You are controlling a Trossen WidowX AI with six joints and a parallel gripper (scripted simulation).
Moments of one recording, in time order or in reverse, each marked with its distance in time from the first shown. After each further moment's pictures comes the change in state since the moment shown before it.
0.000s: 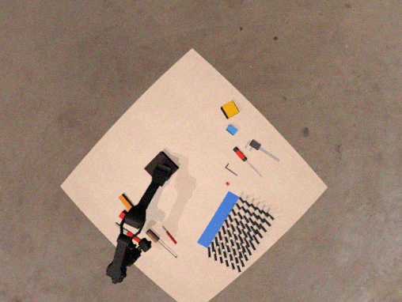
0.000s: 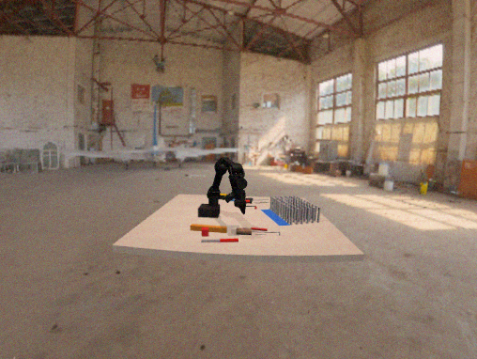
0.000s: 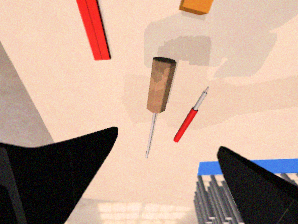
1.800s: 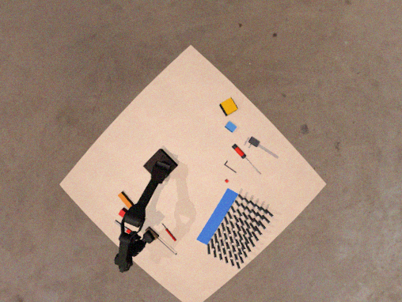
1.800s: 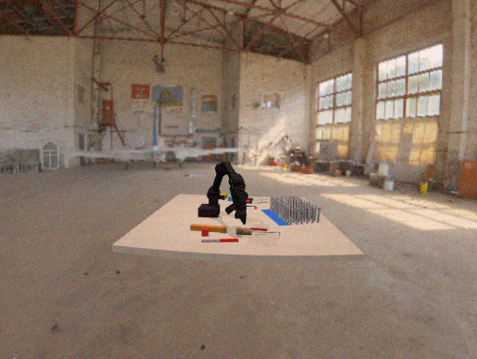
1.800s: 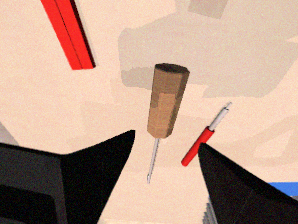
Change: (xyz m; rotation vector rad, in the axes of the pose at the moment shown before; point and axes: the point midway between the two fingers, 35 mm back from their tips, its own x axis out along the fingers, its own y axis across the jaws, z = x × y) arm 0.065 0.011 0.013 0.021 0.000 -0.001
